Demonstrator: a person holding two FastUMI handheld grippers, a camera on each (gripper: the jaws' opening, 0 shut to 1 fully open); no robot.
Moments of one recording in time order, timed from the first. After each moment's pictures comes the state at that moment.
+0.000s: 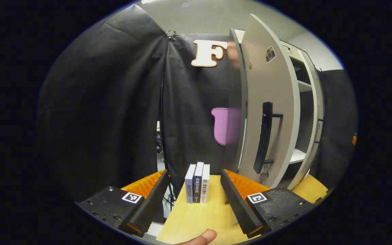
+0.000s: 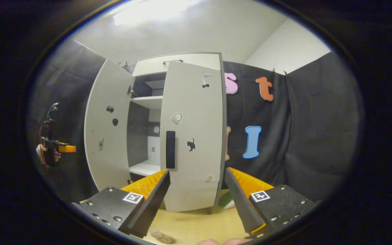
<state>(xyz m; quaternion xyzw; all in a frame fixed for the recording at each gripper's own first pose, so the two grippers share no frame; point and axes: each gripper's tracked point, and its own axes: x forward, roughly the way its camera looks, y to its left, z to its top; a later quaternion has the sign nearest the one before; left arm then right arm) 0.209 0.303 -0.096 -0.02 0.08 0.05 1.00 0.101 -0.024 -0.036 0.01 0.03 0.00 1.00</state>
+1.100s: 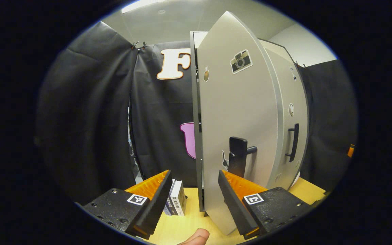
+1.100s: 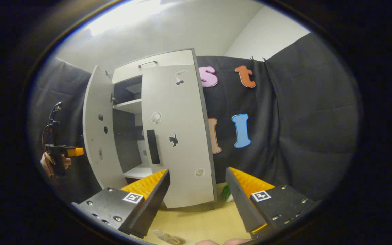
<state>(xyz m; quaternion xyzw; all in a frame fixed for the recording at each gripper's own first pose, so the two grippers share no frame) 0.244 0.179 -0.055 0.01 0.05 -0.01 1.00 0.094 -0.070 -0.064 0.07 0.05 -0.04 1.00</state>
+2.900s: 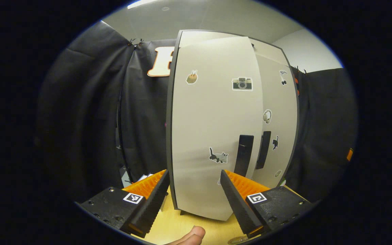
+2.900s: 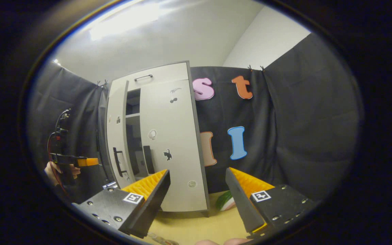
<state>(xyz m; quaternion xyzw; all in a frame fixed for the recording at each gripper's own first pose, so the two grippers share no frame) 0.227 0.094 -0.038 -0.04 0.06 -0.01 1.00 0.078 -0.107 -0.013 0.07 0.01 -0.05 1.00</state>
